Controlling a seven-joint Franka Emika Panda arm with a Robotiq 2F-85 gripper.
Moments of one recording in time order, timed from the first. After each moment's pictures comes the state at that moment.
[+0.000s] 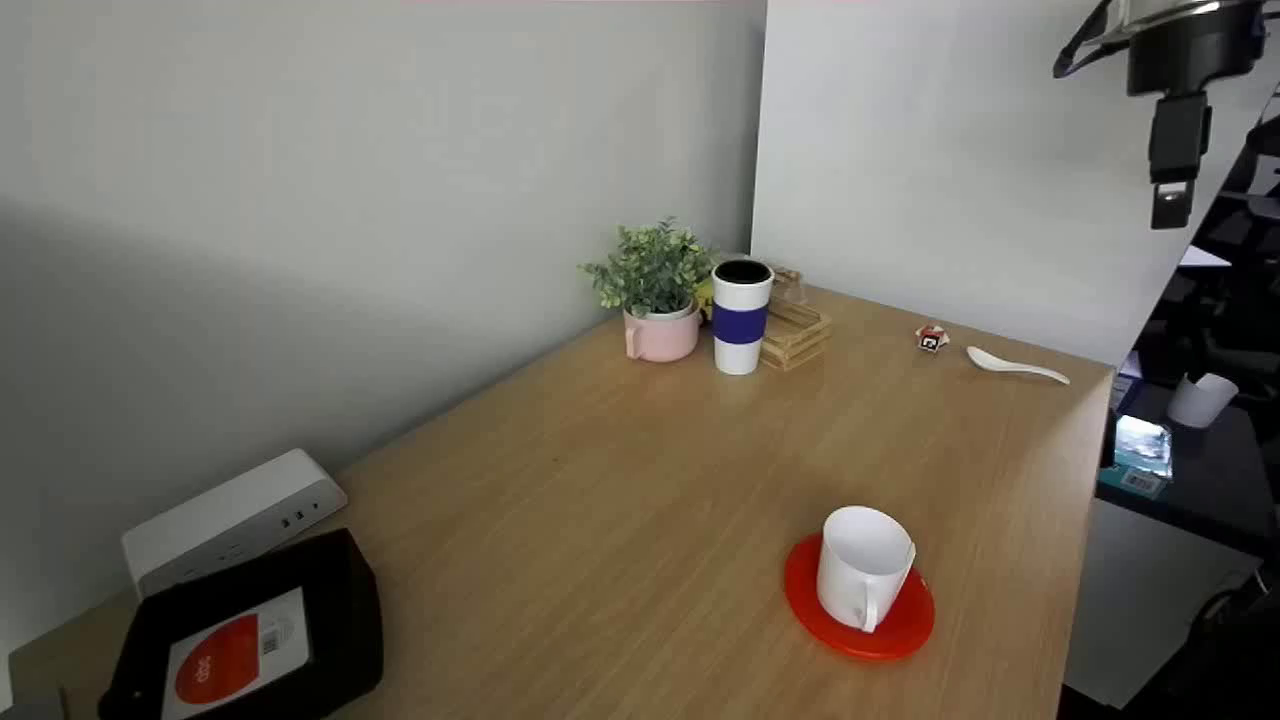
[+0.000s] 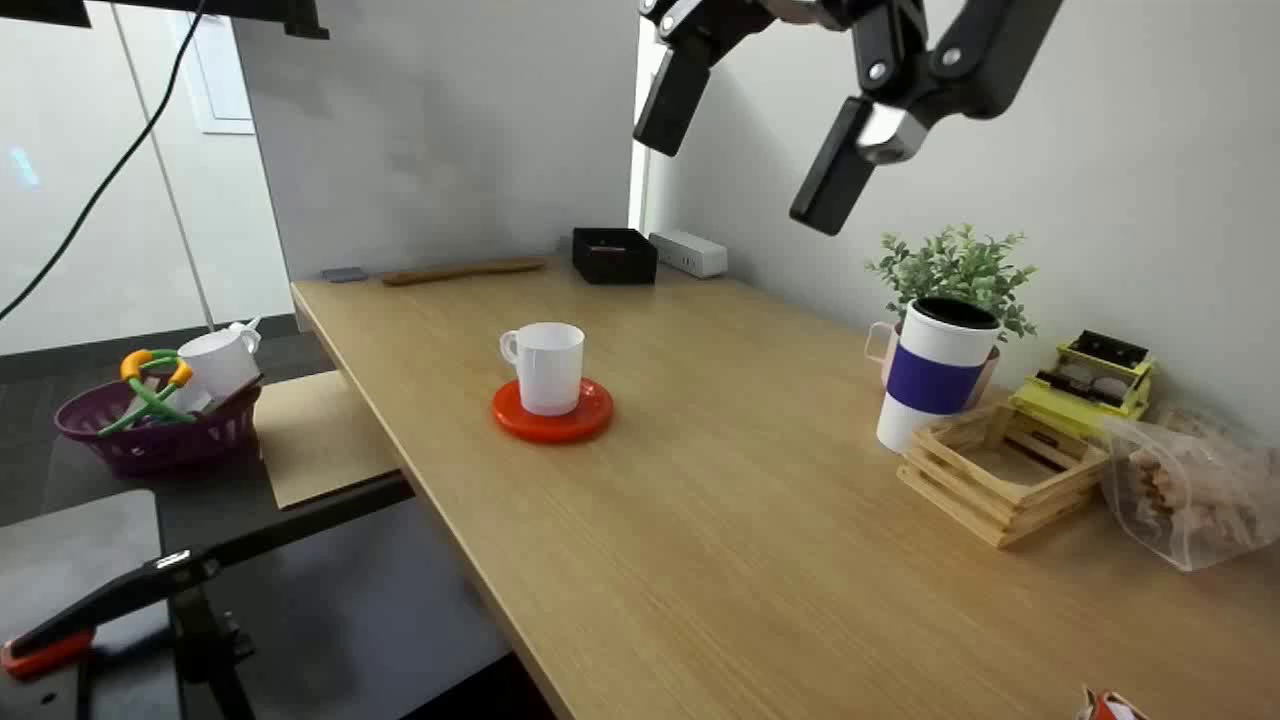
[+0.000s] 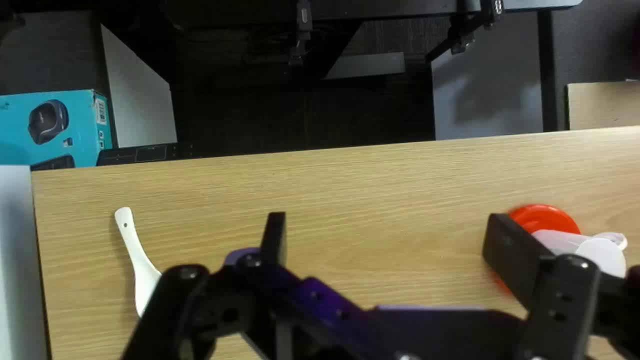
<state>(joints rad) -0.09 -0.10 -0.27 -2.10 0.02 1.70 -0.29</state>
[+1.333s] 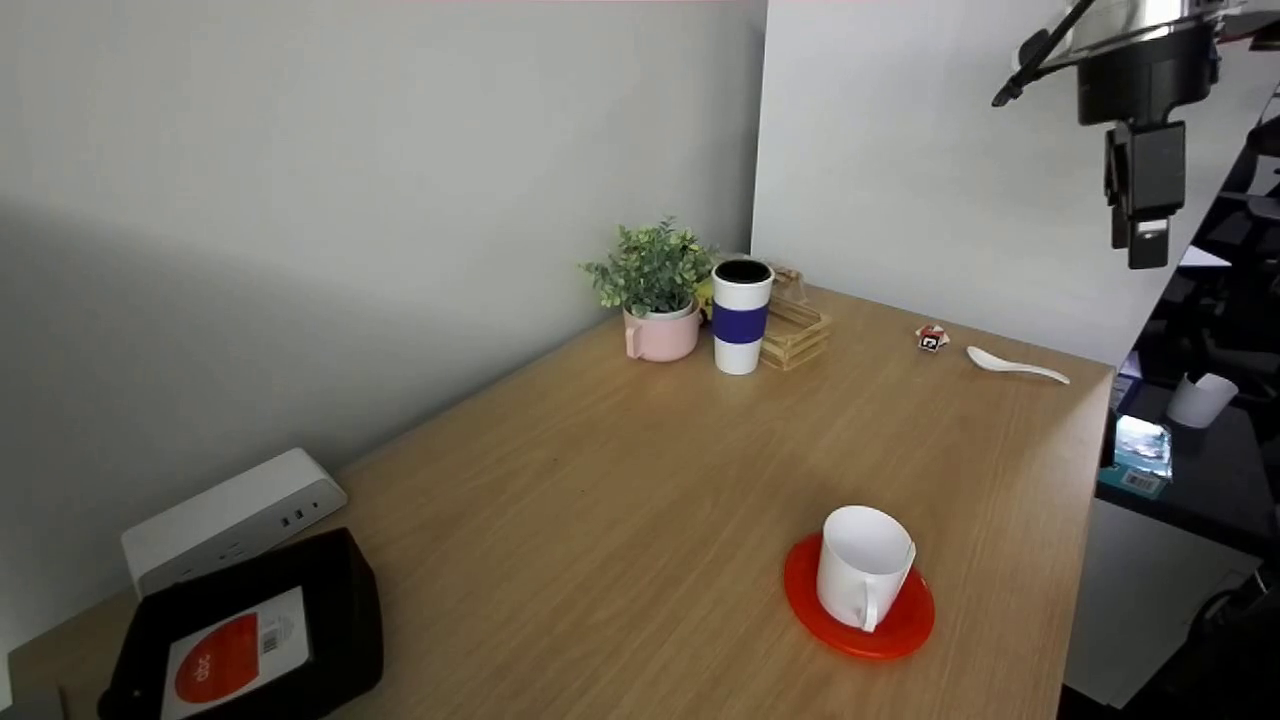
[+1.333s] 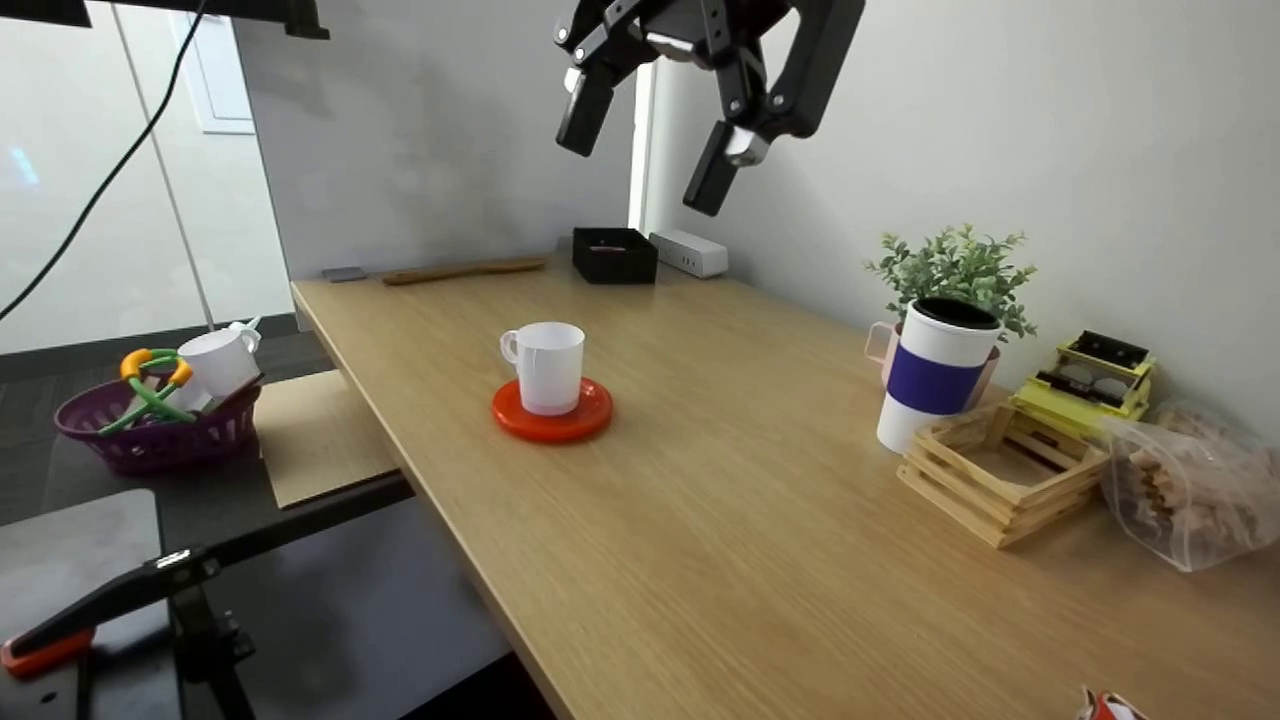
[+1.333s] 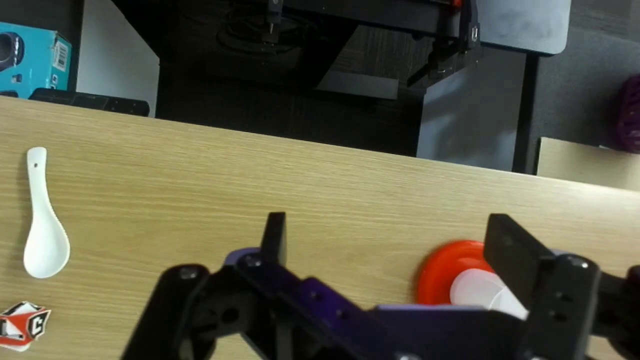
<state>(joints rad) -0.05 -0.06 -0.12 -2.10 0.03 1.70 -0.34</state>
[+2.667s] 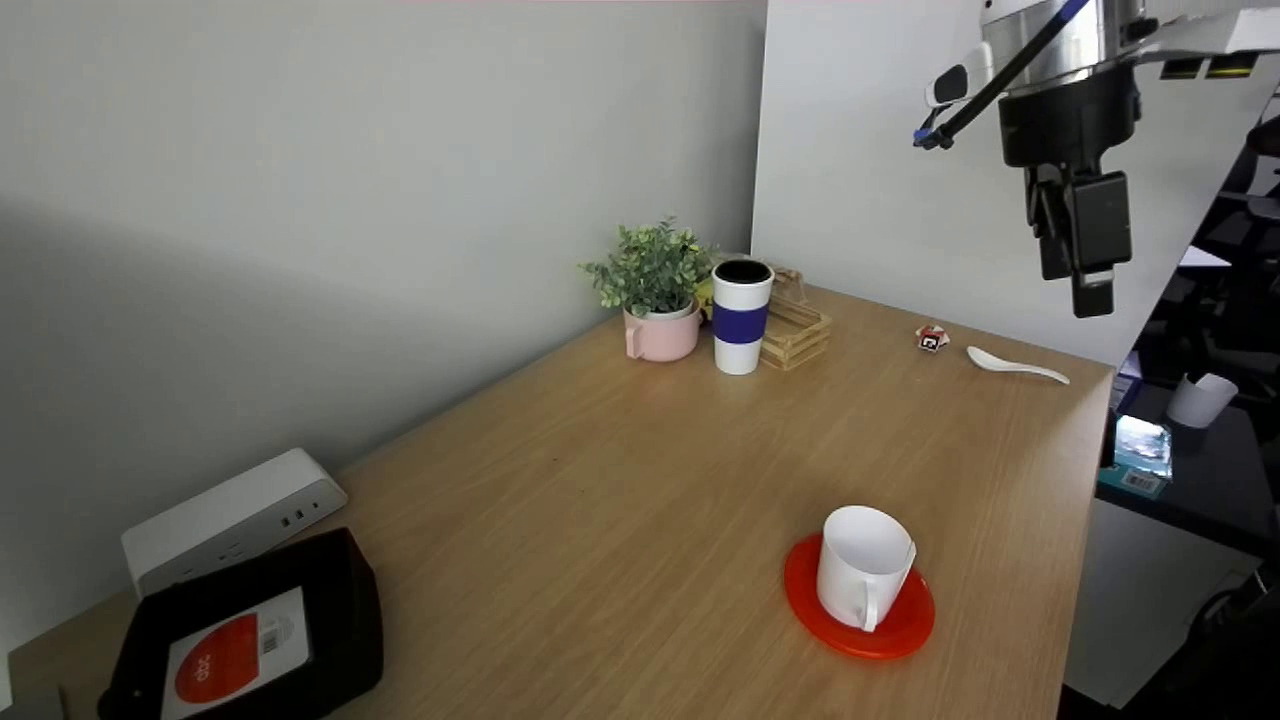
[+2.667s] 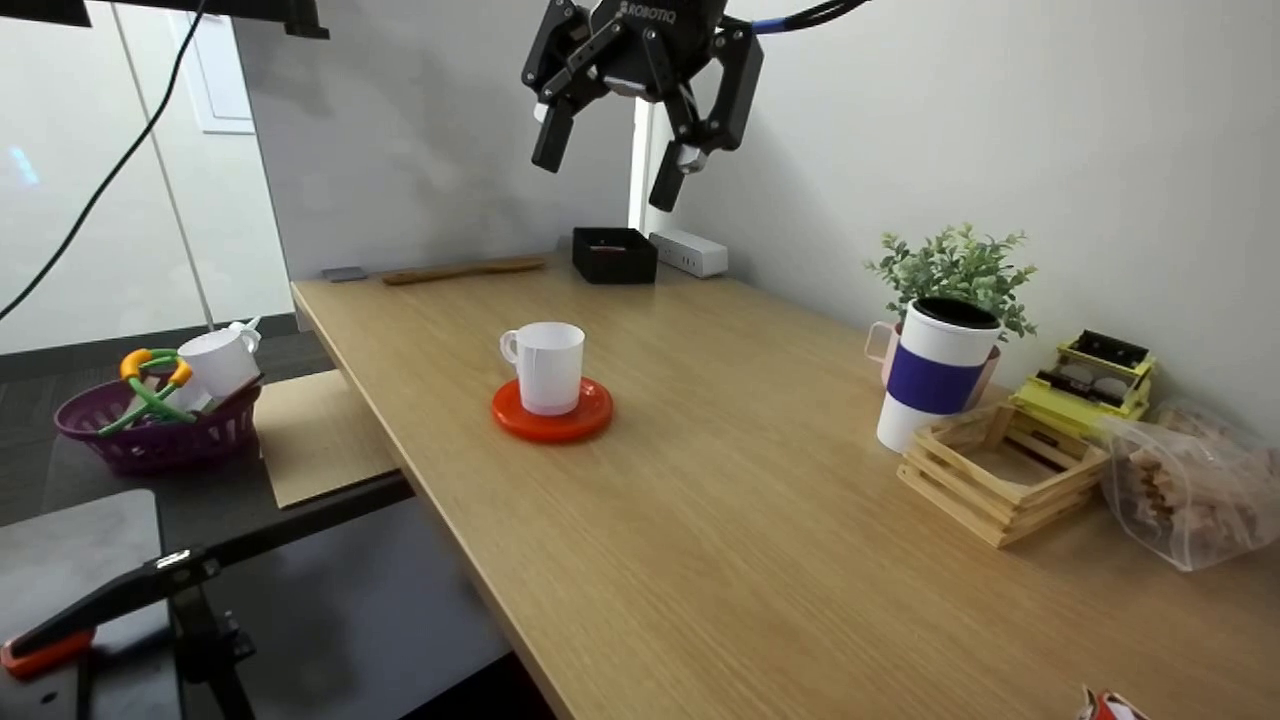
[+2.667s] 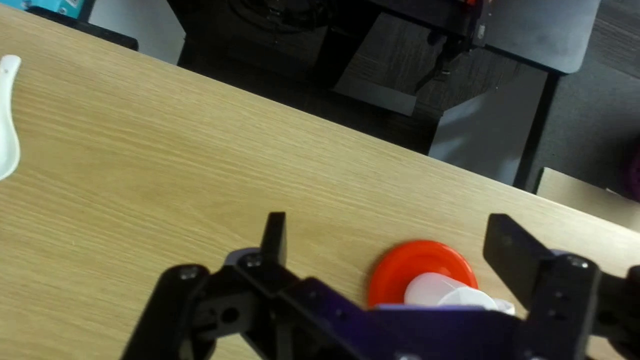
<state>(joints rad) 0.02 0.05 -0.01 -2.01 -0.01 1.71 -0.33</state>
